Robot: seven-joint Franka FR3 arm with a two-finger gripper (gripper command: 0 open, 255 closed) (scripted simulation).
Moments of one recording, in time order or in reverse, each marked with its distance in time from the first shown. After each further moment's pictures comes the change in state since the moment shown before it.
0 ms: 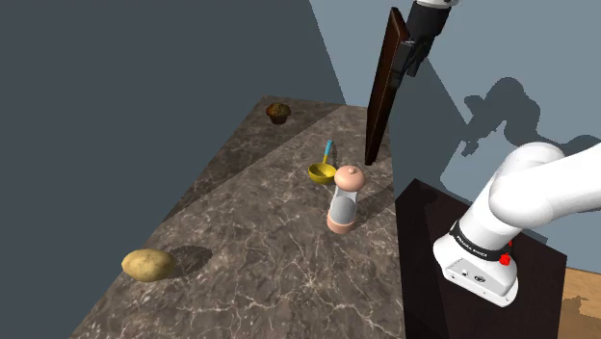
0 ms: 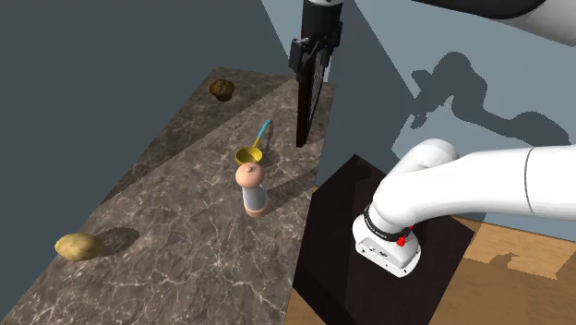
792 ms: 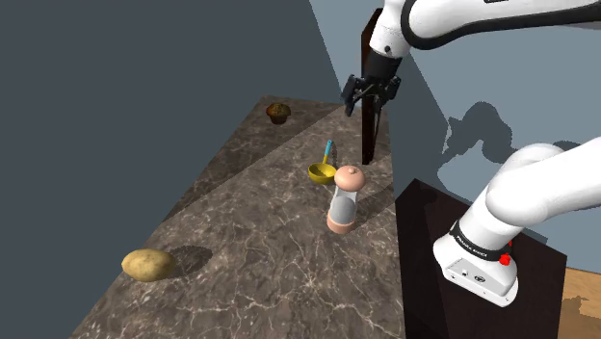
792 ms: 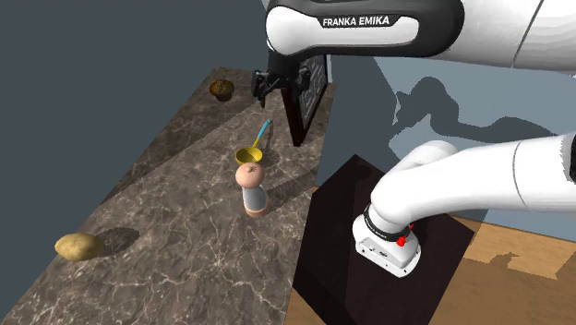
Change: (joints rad) arm -0.071 0.100 0.165 -0.178 0.182 0.355 0.476
